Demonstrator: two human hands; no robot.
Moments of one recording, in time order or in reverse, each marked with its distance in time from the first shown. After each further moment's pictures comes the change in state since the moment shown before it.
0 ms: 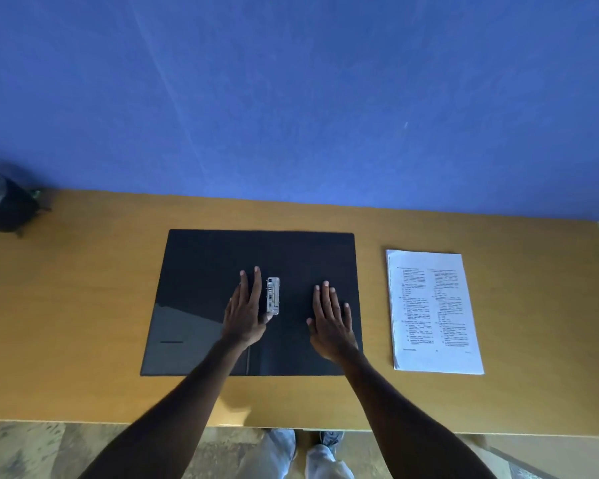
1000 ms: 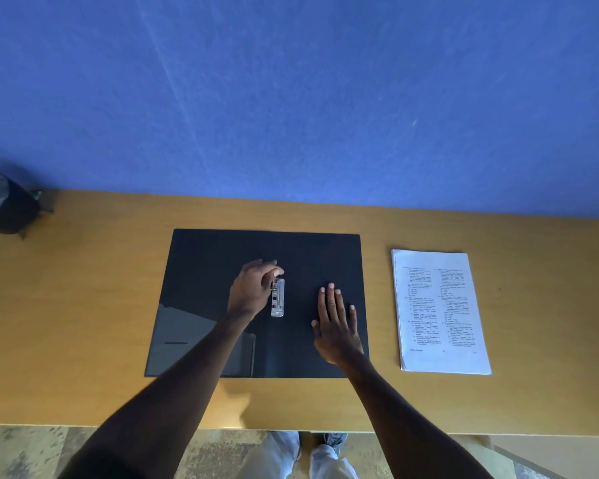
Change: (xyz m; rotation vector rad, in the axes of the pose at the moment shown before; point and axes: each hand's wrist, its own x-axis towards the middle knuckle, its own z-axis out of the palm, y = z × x) left_hand 0.038 0.016 -0.041 -0.177 0.211 0.121; right_hand 0.001 -0.003 0.012 -0.050 0.034 0.004
